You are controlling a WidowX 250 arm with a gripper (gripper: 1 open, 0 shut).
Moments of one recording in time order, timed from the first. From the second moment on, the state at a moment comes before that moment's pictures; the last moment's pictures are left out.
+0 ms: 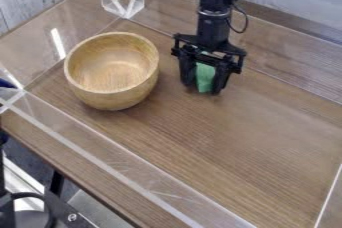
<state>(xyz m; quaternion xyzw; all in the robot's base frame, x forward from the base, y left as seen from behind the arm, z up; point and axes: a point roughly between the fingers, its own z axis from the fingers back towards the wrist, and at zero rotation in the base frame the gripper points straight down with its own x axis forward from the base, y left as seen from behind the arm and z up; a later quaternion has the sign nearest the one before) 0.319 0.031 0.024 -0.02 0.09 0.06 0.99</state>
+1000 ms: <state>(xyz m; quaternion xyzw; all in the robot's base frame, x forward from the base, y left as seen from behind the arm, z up) 0.324 0.033 0.020 -0.04 0.09 0.08 0.99</state>
